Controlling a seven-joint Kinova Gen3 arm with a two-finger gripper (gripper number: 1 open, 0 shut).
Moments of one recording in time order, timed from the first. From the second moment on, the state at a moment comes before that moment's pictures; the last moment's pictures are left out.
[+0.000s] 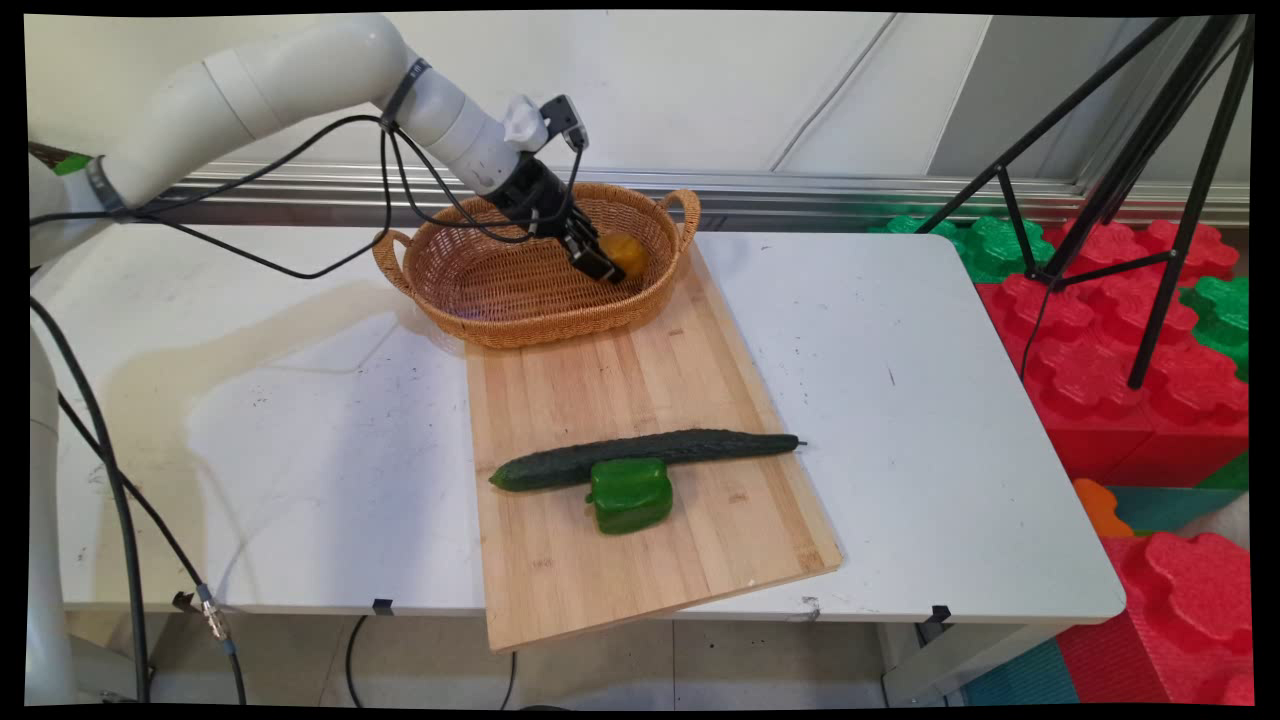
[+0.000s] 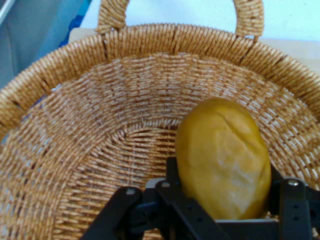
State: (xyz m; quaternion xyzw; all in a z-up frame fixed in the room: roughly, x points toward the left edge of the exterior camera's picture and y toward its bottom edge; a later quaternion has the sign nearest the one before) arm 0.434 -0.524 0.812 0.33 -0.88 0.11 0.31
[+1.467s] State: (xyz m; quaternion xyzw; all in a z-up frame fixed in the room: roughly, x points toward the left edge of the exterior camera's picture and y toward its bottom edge) arm 0.434 -0.401 0.919 0.31 -0.87 0.10 0.36
